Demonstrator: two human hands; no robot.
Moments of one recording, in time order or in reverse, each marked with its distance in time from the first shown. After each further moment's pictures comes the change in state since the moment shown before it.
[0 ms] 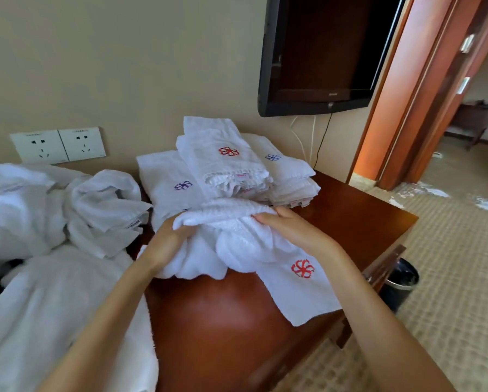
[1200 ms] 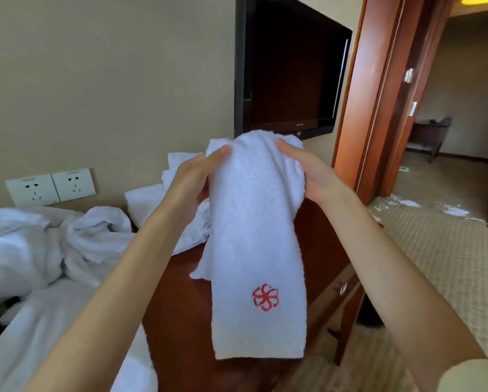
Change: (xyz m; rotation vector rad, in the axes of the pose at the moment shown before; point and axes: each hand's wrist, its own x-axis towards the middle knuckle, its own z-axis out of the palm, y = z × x) left_hand -0.029 0.159 0.021 -0.248 -0.275 0.324; right_hand -0.023 -0.114 -0.053 0.437 0.330 -0.050
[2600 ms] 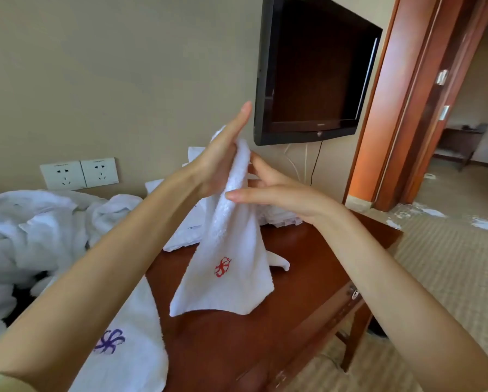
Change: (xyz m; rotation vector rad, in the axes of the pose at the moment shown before) left_hand 0.006 0.031 0.006 -0.117 -0.259 -0.096; right_hand -0.032 0.018 0.050 -0.686 -0.458 -0.166
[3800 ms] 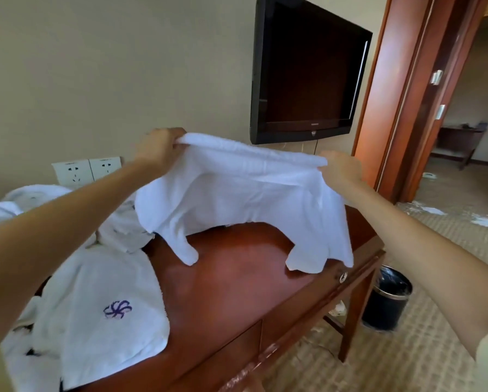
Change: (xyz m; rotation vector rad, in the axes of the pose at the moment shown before) left_hand -0.014 -0.014 -0.088 1.393 0.609 0.223; right_hand -0.016 0.096 -0.110 -0.932 0.718 0.345
